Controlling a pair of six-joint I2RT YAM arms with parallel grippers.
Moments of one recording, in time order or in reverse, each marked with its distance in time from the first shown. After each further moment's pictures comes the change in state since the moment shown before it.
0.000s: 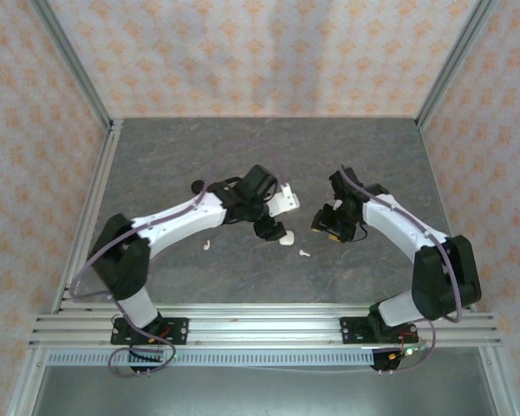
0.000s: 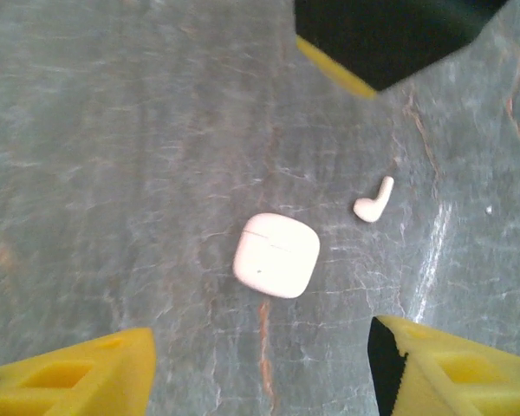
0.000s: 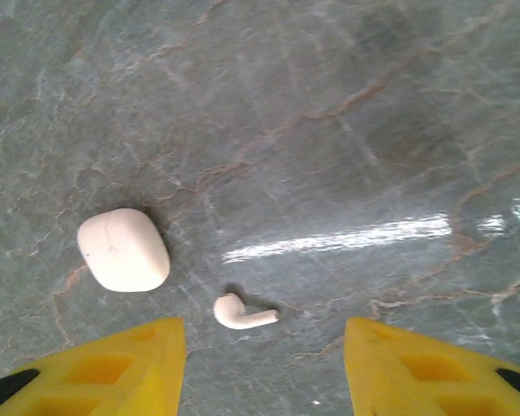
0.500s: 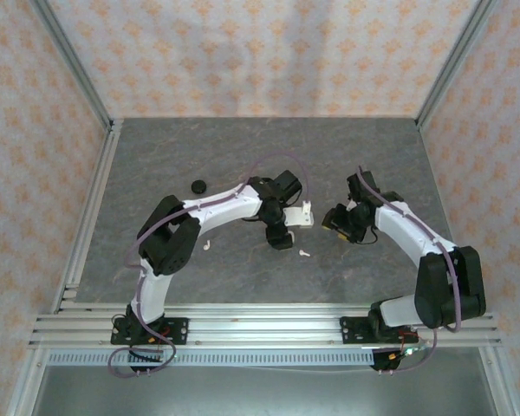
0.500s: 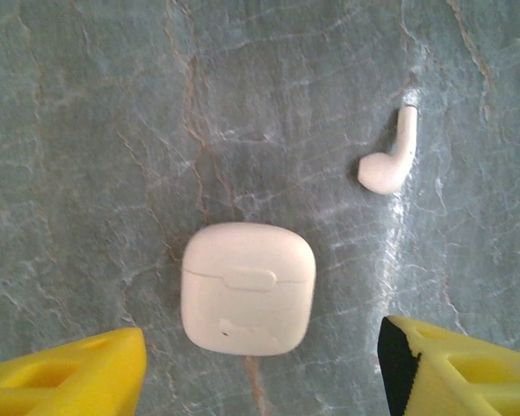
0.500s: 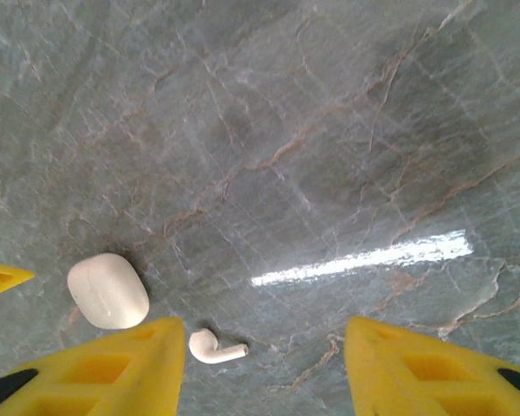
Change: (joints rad) left arm -0.034 0.320 0.263 -0.217 -0.013 0.204; right arm -0.130 -0.056 -0.086 0.099 -0.038 -0.023
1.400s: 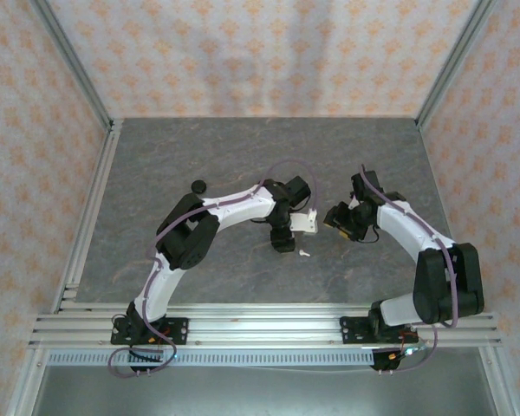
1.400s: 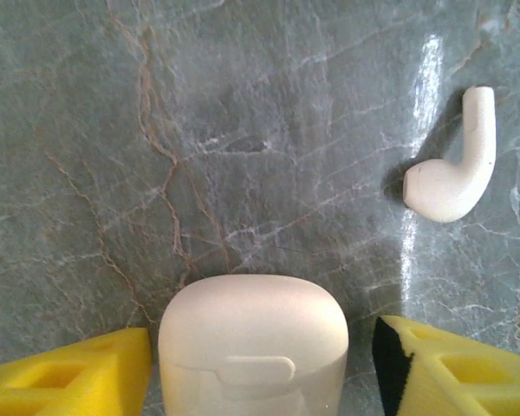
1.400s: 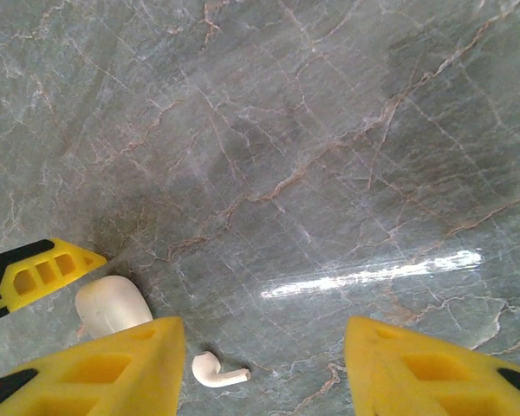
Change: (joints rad) left arm -0.023 0.144 0.106 -0.069 -0.046 0.040; right arm -0.035 0.022 -0.014 0.045 -0.027 -0.028
